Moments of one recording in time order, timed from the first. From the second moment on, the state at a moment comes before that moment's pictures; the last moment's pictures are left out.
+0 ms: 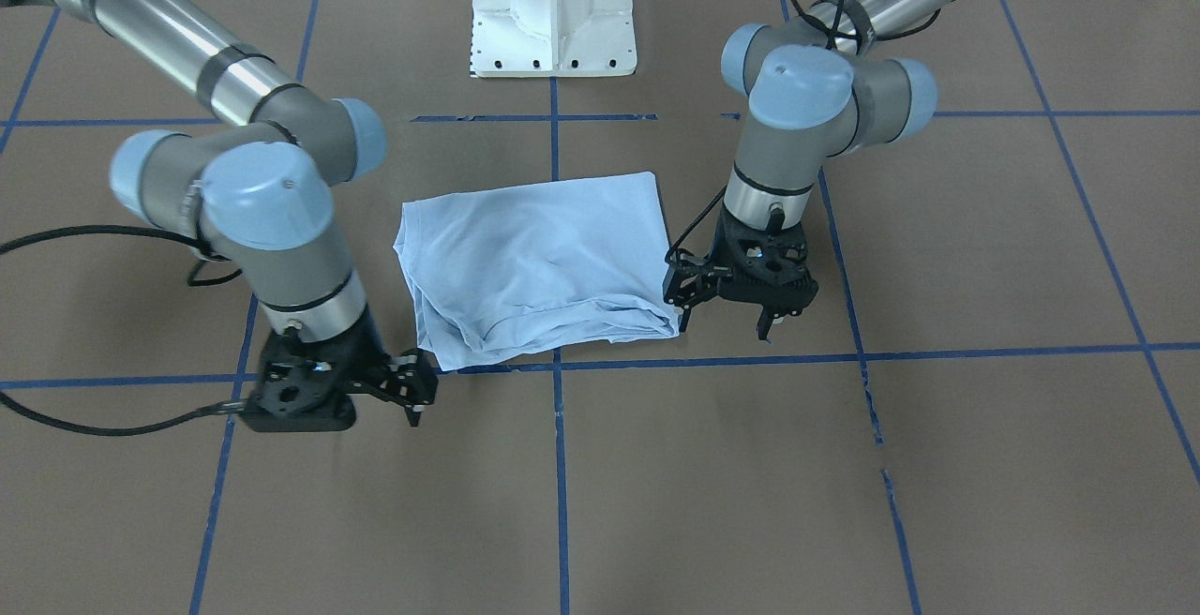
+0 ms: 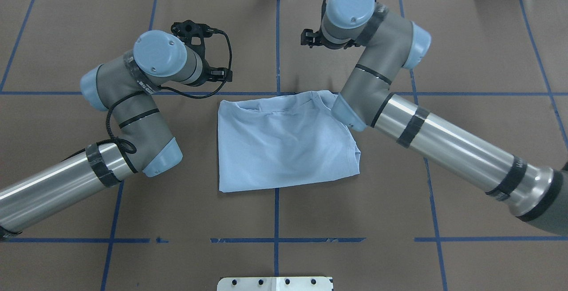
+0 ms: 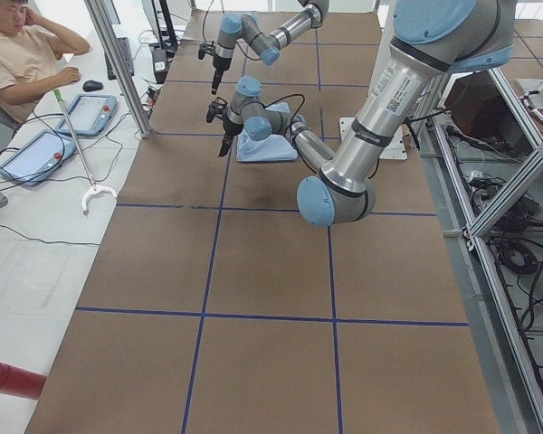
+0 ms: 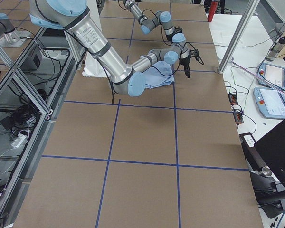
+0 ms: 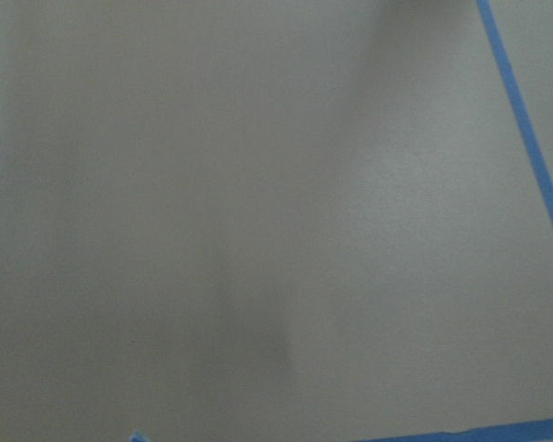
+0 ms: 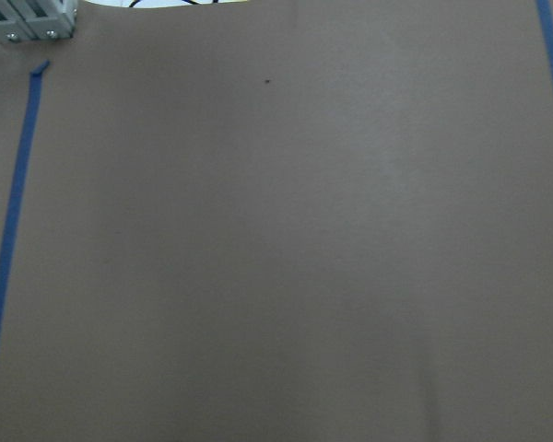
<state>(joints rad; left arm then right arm) -0.73 -2.15 -1.66 -1.85 -1.75 -0.96 0.90 -0.90 1.43 -1.30 1.93 0.98</state>
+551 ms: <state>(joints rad) -0.99 -1.90 -2.02 -1.63 -1.95 -0.51 1.30 -1.28 1.72 -1.59 2.20 0.23</state>
